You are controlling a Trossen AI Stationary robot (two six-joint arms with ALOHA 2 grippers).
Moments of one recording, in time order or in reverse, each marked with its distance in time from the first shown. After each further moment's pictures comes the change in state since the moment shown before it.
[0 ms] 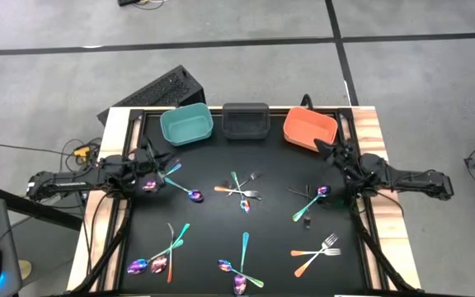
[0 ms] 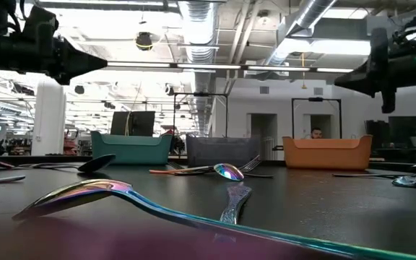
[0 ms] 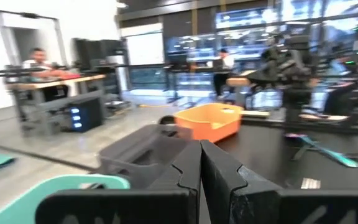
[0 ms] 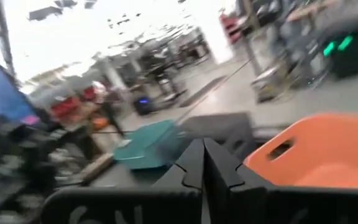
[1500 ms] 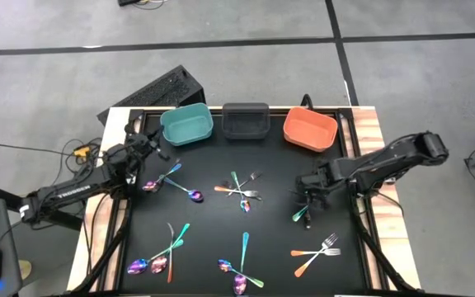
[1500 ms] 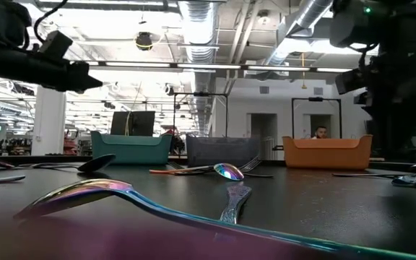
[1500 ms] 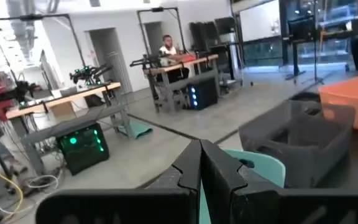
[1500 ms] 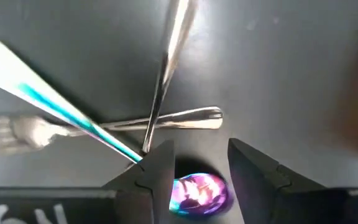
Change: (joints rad) left arm 0.402 0.153 -0.016 0.153 -0.103 0.118; right arm 0.269 1.258 0.705 -1.046 -0.472 -0.114
